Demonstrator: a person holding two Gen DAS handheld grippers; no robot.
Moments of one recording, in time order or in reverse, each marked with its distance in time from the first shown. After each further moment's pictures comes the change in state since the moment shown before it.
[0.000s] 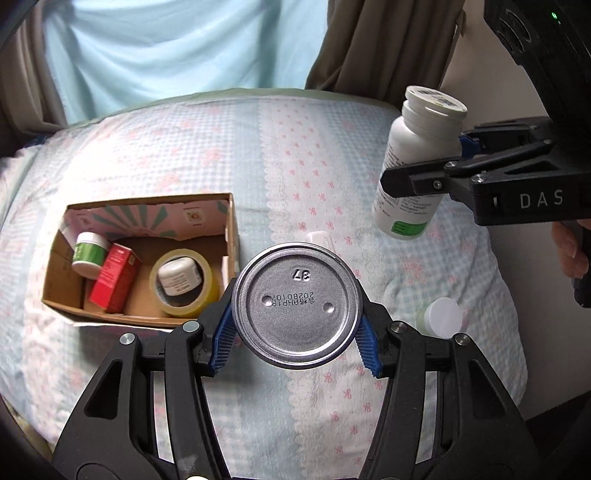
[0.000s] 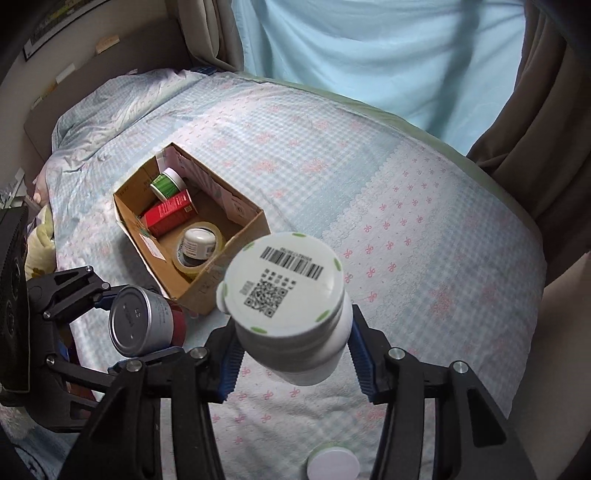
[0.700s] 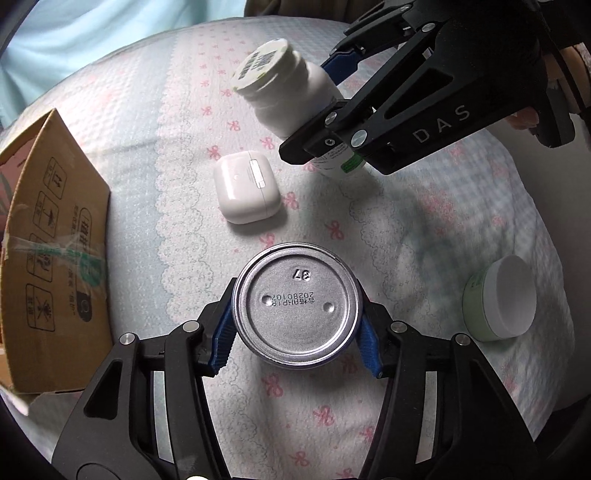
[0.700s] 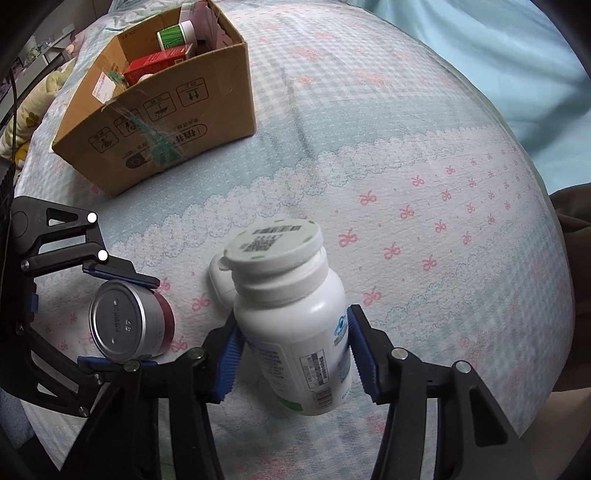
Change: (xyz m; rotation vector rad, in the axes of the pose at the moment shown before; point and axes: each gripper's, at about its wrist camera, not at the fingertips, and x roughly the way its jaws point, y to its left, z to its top) left arm 0.213 -0.060 -0.049 0.157 0.142 -0.092; right arm 0.192 -0.066 -0.036 -0.481 0.197 0.013
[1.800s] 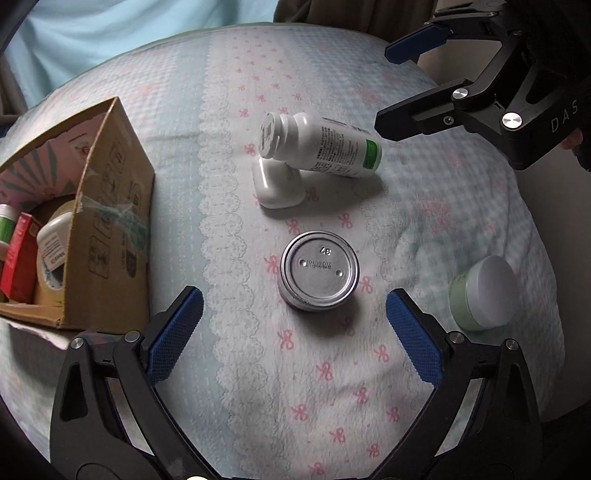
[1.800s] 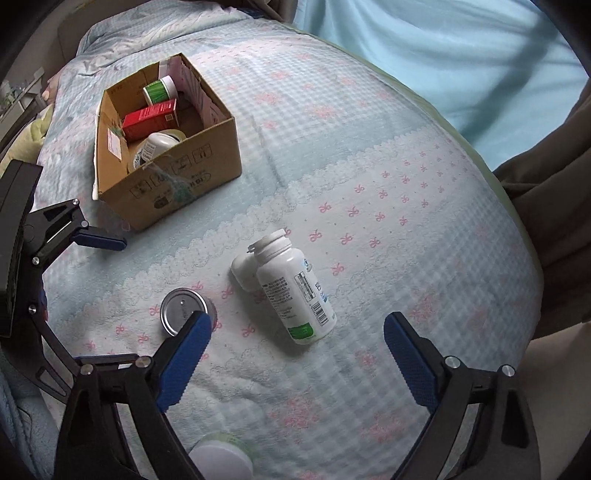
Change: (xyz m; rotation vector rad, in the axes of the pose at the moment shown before) left arm -0.034 0.001 -0.016 -0.076 0.000 0.051; right arm -0.065 0.006 -0.019 0.074 -0.049 -0.052
